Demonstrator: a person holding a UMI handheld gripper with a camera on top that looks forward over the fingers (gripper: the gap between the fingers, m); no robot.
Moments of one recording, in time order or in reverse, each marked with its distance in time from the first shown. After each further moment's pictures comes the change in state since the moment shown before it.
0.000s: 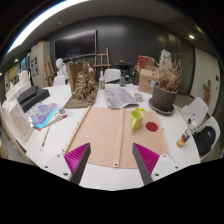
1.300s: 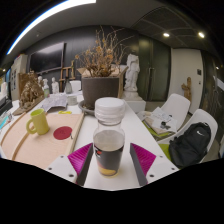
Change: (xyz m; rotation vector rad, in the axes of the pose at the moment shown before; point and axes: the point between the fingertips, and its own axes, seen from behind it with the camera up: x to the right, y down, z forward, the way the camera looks) arm 0.448 0.052 0.186 0.201 0.227 0.084
